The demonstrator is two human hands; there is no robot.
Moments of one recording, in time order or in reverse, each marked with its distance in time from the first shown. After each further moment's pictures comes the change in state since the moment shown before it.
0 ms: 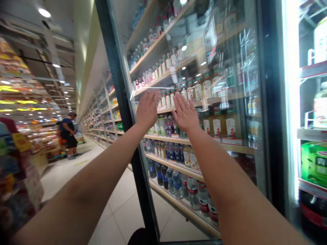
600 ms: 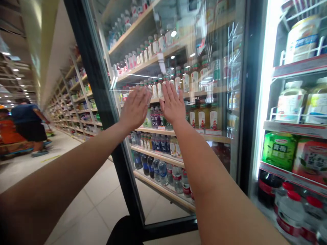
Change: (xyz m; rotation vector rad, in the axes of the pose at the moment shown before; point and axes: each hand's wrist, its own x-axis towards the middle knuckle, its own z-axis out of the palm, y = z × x) left_hand -0.016 -0.006 -0.003 -0.144 -0.130 0.048; right_hand 0.000 0.003 0.004 -0.065 -0.033 0.092
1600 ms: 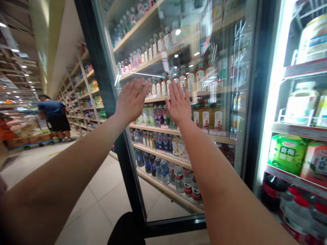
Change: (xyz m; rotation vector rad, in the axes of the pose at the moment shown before) left_hand -0.009 -0.009 -0.005 0.142 0.078 0.117; right_hand -0.004 -0.001 -0.002 -0.020 -0.035 0.015
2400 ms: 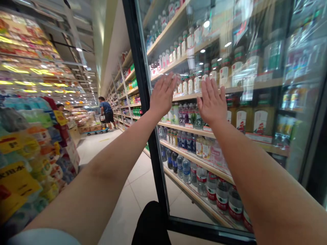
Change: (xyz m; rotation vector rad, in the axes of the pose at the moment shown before) left_hand 0.008 0.011 -0.006 0.155 -0.144 -0.171; right_hand -0.012 0.007 -0.003 0.127 0.037 -0.067
